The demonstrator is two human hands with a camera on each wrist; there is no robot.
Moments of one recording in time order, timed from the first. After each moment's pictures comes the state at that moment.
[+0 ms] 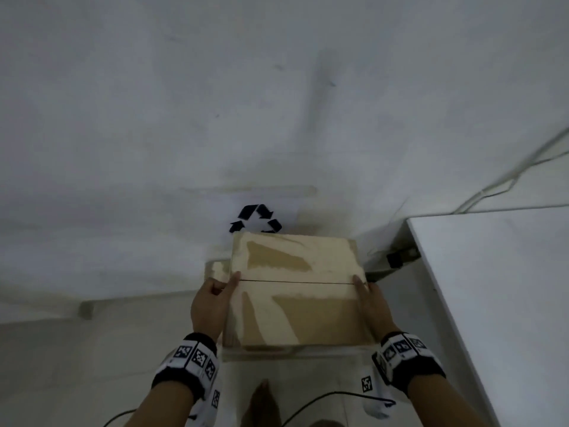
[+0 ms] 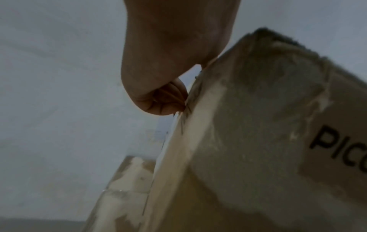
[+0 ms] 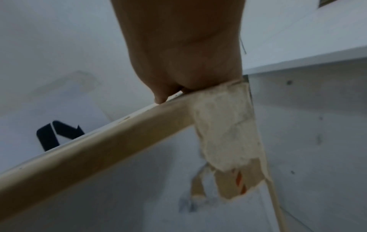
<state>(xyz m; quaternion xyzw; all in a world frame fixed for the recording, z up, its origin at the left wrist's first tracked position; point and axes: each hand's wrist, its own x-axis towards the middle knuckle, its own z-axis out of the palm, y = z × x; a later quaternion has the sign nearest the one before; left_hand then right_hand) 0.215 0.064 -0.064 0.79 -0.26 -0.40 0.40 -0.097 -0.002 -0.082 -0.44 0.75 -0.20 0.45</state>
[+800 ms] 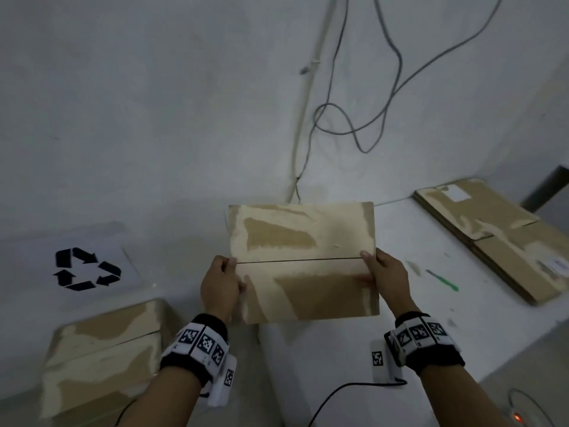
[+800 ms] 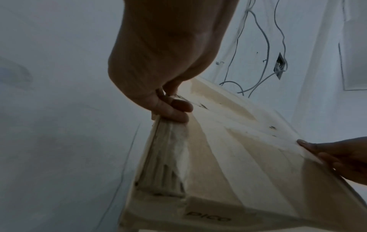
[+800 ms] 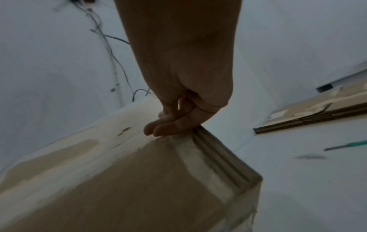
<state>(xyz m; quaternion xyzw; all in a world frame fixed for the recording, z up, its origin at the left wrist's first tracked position) -0.197 0.025 0.056 0.69 -0.45 -0.36 0.44 -0.505 0.037 0.086 -0.46 0.69 -0.45 0.31</state>
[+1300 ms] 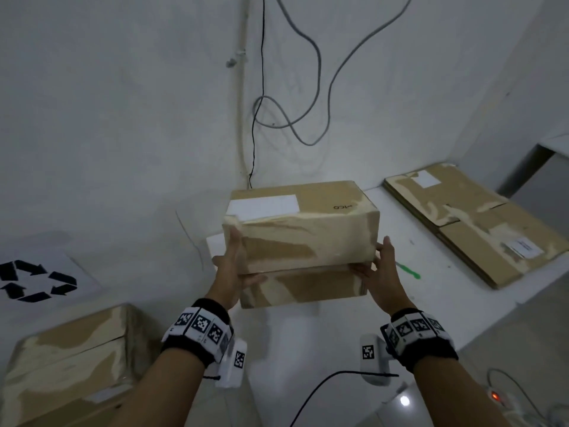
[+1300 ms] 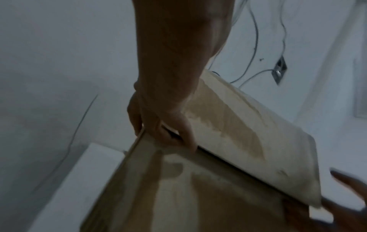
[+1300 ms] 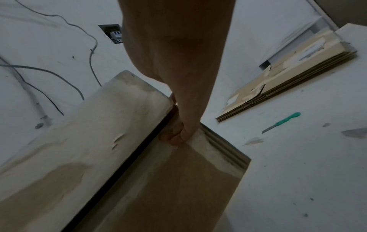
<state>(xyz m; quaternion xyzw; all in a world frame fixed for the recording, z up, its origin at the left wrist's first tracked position) -0.331 0.006 0.087 0.50 -0.27 -0.67 0.49 -0.622 0.045 0.078 -0.29 0.56 -0.61 0.49</state>
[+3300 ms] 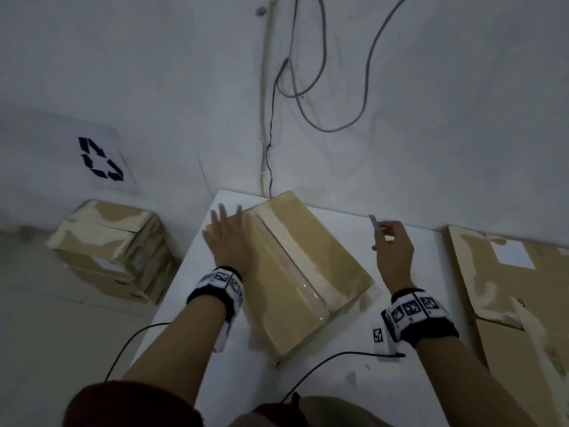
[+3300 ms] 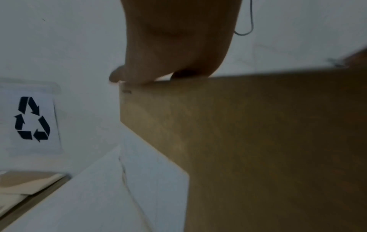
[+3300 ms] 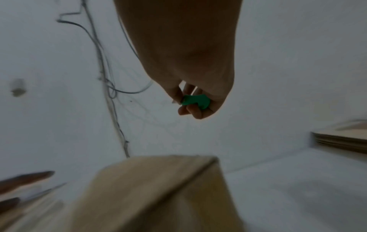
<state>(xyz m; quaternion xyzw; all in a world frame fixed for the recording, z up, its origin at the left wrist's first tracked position) -0.507 -0.026 0.007 0.87 -0.41 -0.07 0.27 -0.795 -0.142 0.048 -0.62 0.55 -0.45 0.32</state>
